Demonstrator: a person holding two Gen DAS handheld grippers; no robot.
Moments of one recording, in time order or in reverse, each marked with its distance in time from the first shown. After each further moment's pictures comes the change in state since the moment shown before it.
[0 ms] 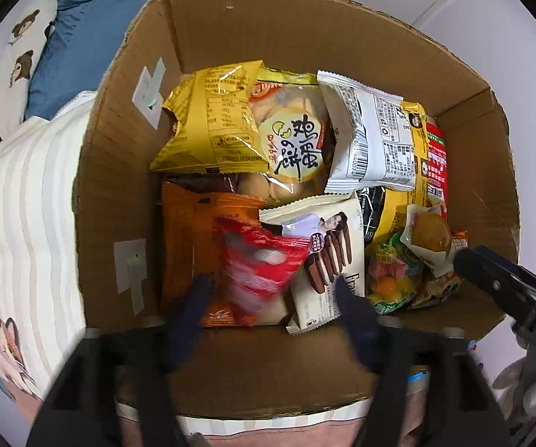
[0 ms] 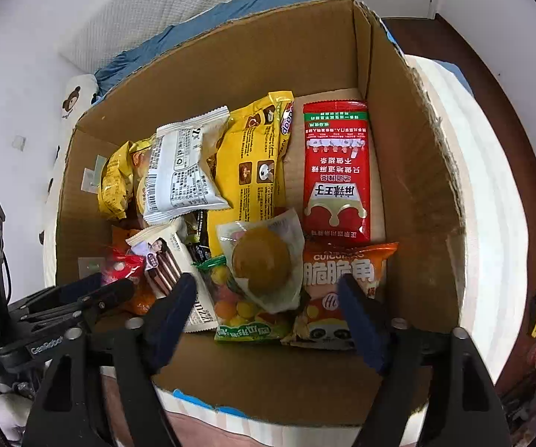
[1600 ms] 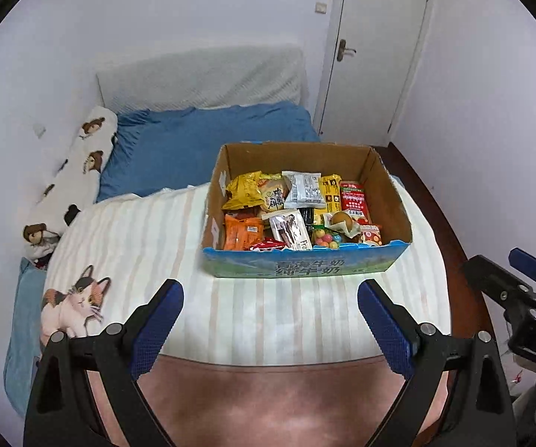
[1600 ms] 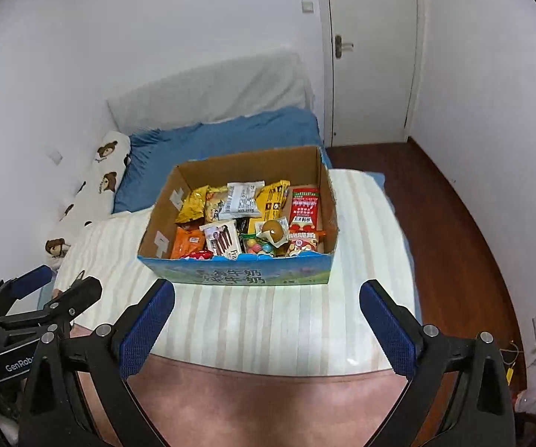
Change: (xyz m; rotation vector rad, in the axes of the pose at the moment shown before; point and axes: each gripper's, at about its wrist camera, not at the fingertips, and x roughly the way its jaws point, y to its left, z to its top) left arm -0.208 -0.044 -0.224 0.075 -0.578 0.126; right arm -0.242 0.039 -0.225 -0.168 -0.517 -0.110
